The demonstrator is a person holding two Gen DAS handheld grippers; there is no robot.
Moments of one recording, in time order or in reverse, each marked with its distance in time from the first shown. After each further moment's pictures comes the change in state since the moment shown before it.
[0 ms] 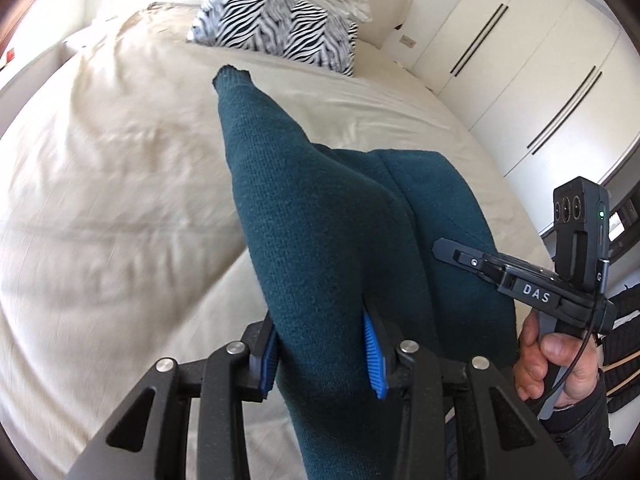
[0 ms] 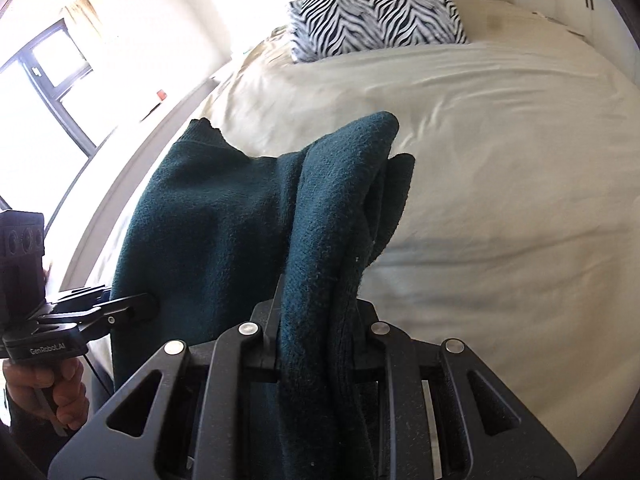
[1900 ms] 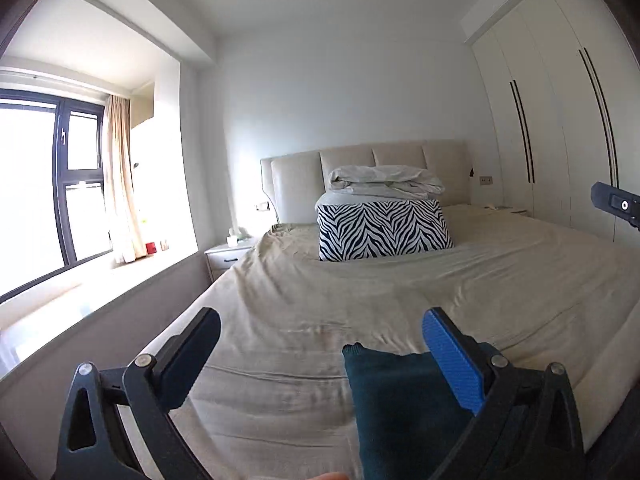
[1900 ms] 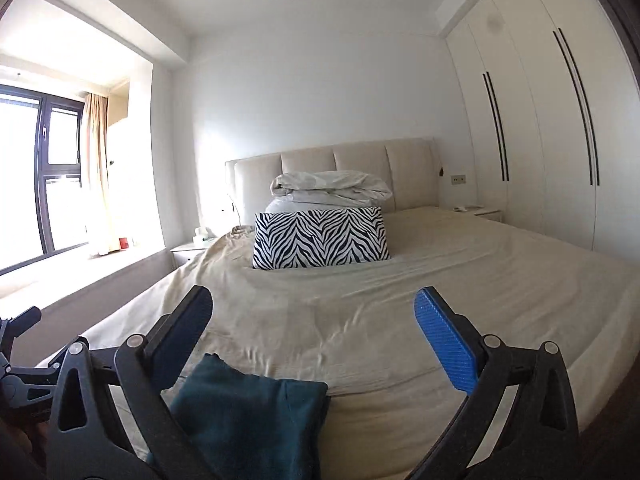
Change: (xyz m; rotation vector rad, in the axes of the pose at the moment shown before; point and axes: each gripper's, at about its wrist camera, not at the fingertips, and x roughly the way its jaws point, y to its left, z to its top) left arm -0.133 -0.076 -0.094 0.241 -0.790 0.591; right arm -0.183 0.065 -0.079 -0.090 -0.854 -0.281
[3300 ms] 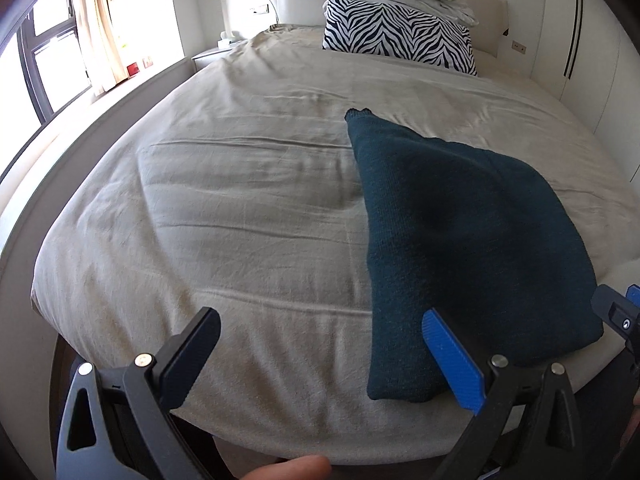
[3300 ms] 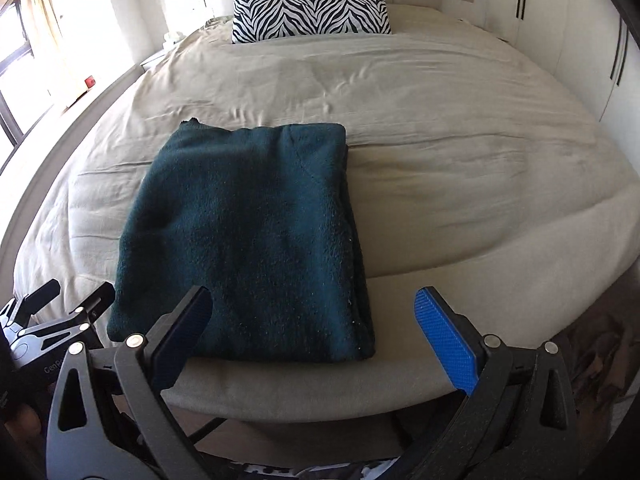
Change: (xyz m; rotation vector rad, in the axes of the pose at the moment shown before) left arm 0.075 0.003 -0.130 -0.106 0.726 -0.024; right arm 0.099 0.034 -0.197 -0.042 0.836 -0.089
